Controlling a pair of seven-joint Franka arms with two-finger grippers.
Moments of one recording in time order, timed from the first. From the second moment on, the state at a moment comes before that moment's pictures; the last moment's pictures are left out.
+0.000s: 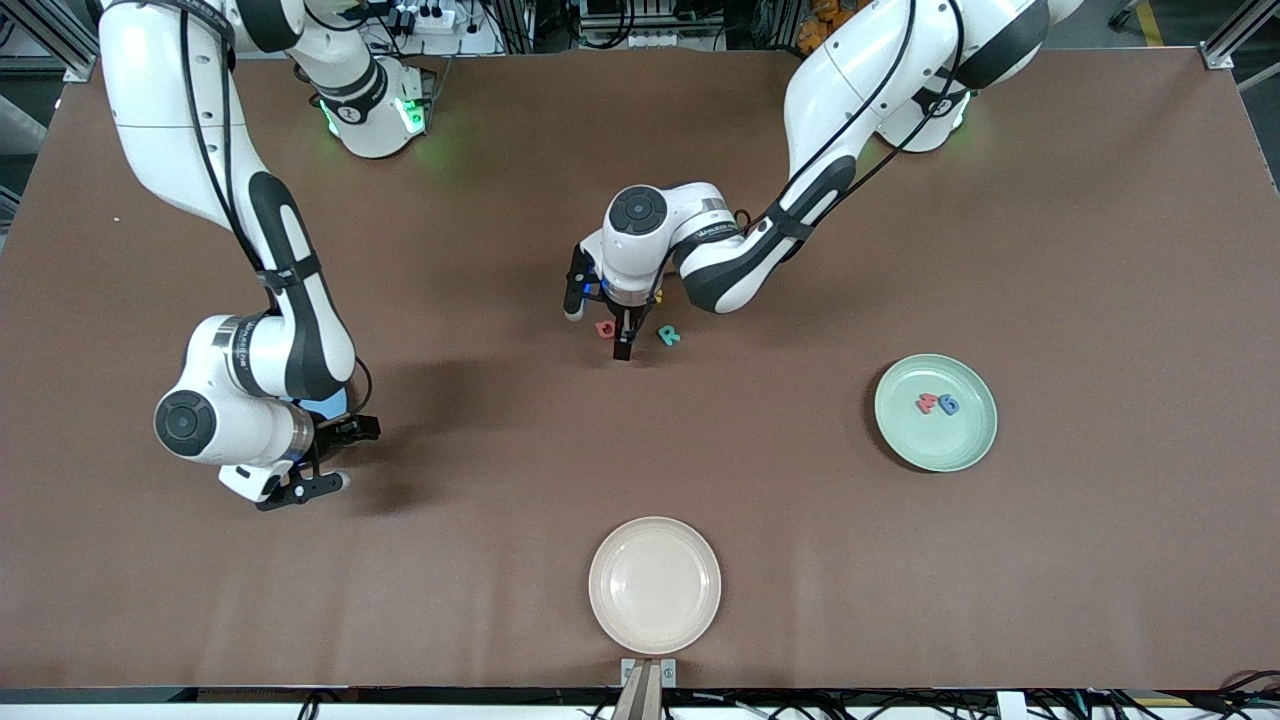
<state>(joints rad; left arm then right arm) -0.50 0.83 -0.48 -1.62 0.50 2.44 0.51 0.25 0.69 -0.22 -1.64 0.22 2.16 -0.33</state>
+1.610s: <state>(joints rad) -0.51 0.85 -0.48 -1.62 0.50 2.44 0.50 0.16 0.73 -0.22 -1.65 0.22 2.24 -0.32</state>
